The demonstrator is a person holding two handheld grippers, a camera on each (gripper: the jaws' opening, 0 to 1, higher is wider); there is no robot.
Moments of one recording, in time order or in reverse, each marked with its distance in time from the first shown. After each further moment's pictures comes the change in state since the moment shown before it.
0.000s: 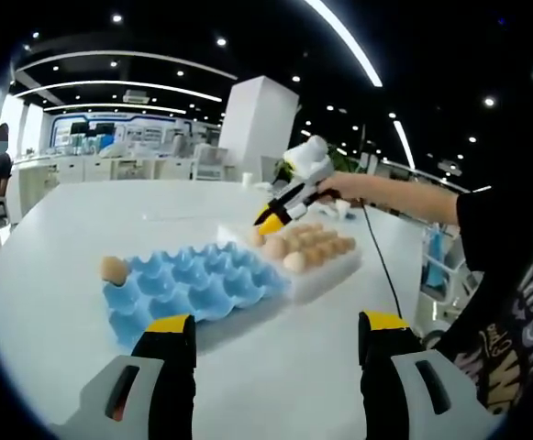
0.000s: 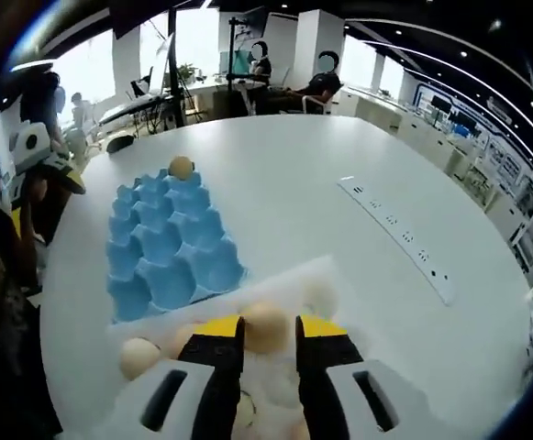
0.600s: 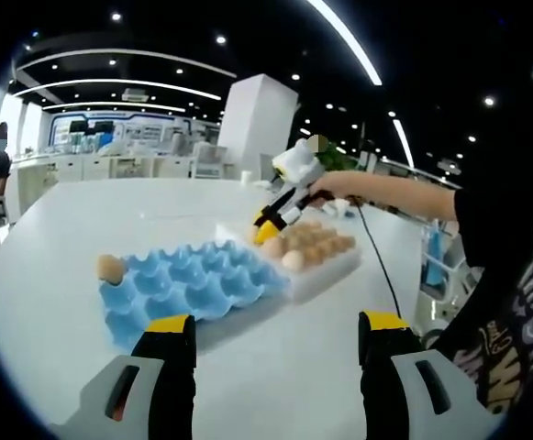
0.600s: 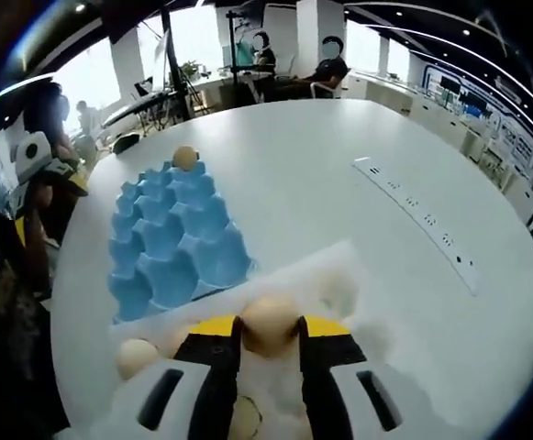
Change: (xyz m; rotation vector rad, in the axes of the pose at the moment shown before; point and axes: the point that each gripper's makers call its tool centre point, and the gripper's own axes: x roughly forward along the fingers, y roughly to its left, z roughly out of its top) left arm 0.004 -0.003 -0.001 0.001 0.006 -0.008; right arm 0.011 0.004 -0.009 0.045 0.055 0.093
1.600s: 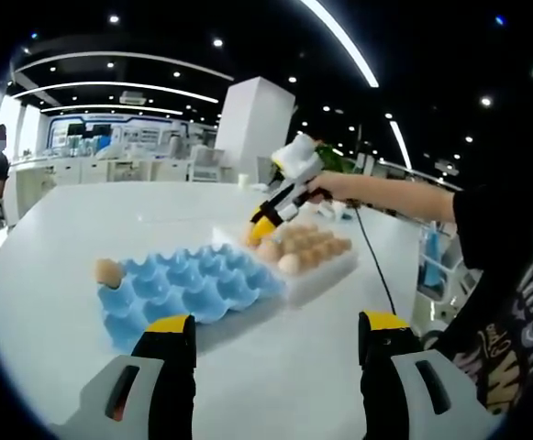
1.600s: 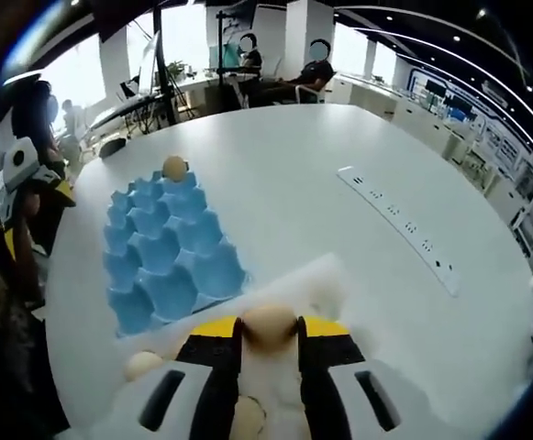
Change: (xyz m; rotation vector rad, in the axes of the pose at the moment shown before) left arm -0.003 -0.002 0.003 0.004 -0.014 -0.005; right arm -0.008 -0.009 0.016 0.020 -0.017 -0.094
